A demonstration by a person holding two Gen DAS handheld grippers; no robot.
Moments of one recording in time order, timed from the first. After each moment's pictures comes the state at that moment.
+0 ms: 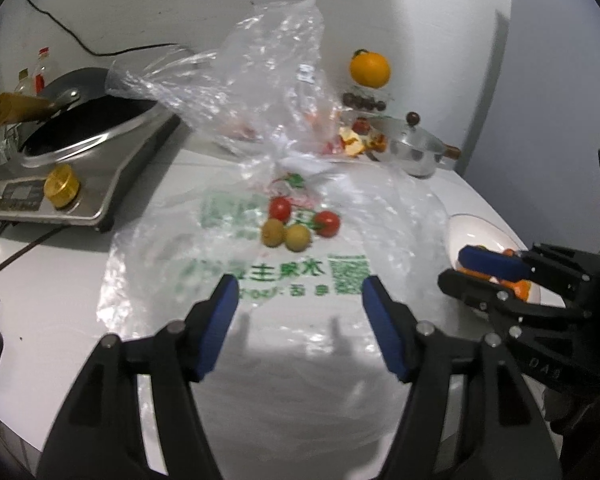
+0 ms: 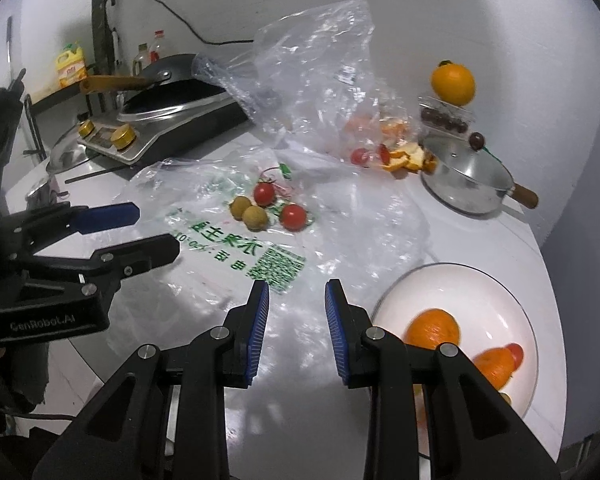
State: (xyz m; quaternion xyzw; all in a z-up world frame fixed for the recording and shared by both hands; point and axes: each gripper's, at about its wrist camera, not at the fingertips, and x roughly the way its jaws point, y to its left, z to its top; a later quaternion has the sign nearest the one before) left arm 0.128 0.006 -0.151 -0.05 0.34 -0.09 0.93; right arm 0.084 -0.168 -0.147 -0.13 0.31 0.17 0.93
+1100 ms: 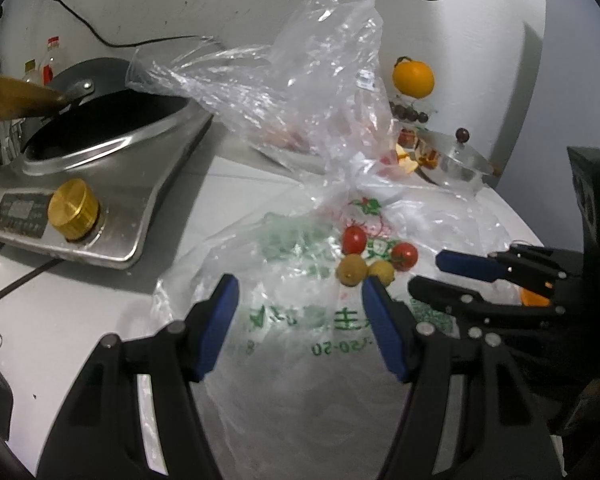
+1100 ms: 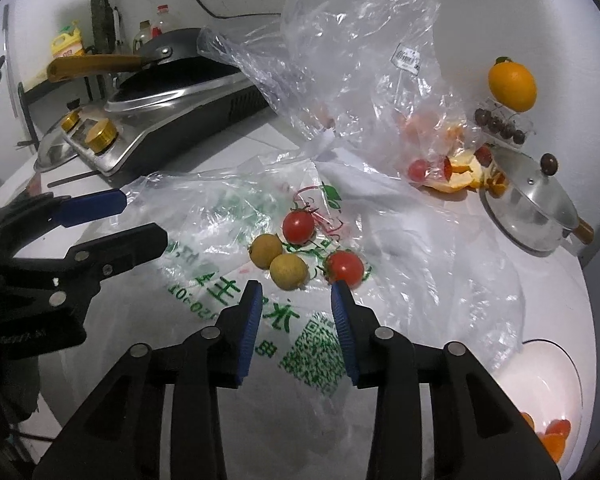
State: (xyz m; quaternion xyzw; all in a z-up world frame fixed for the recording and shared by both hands) left arm 0.186 0.063 -0.167 -0.05 0.34 -0.08 0.94; right arm 0.173 -0.101 -0.168 -0.14 0.34 0.19 0.91
